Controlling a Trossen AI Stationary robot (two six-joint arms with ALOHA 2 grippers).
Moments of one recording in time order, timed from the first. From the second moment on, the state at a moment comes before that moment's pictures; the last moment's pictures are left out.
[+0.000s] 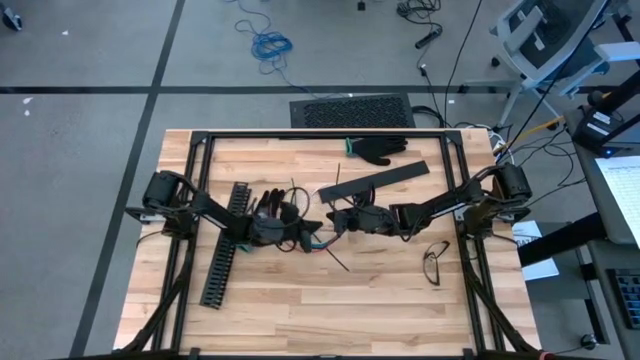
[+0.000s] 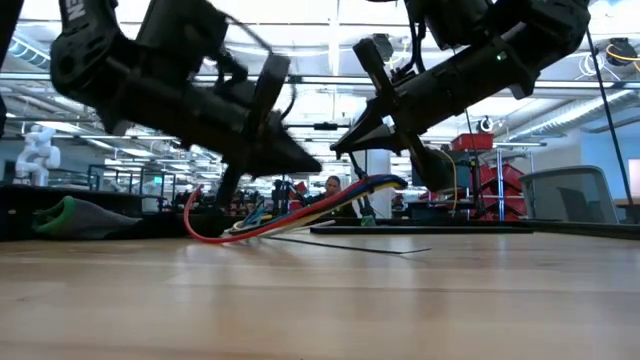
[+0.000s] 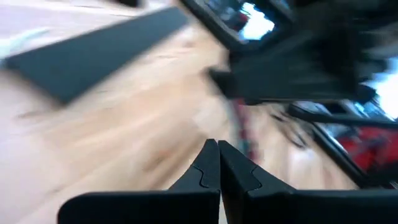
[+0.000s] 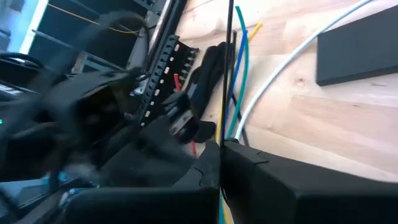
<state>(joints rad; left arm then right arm) -0.17 1.79 0.56 0.94 -0.44 -0.83 0.11 1.68 0.73 0.50 0.41 1.25</state>
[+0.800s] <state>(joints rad) -0.24 1.80 0.60 1.04 -0.45 -0.89 0.04 1.67 0.73 0.59 0.32 1.21</state>
